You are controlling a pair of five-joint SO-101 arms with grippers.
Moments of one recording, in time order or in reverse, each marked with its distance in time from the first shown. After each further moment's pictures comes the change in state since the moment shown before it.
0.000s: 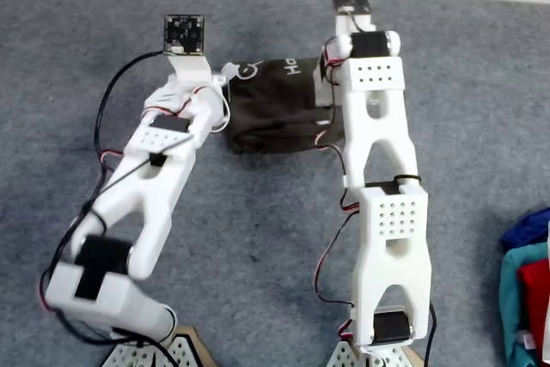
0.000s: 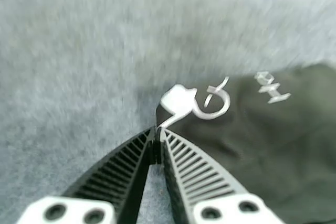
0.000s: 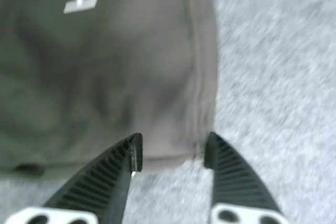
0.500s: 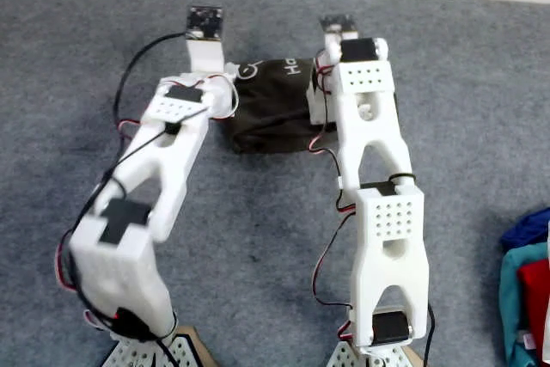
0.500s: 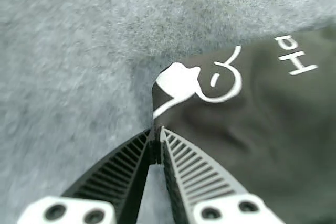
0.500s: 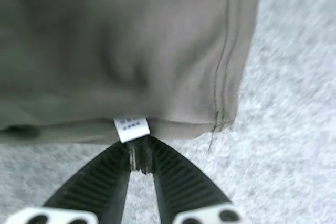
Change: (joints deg) left arm 0.4 8.3 -16.0 18.8 -0.5; right arm -2.4 -0.1 4.7 5.1 1.6
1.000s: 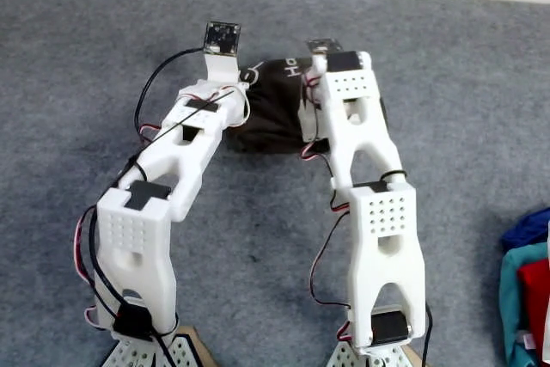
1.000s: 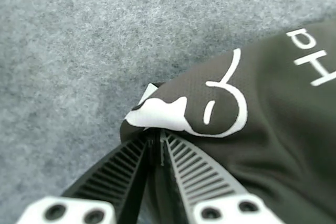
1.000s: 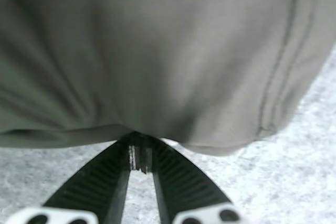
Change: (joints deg) left arm 1.4 20.6 -8.8 -15.3 -3.6; right arm -1.0 3.3 8.2 -1.8 0.0
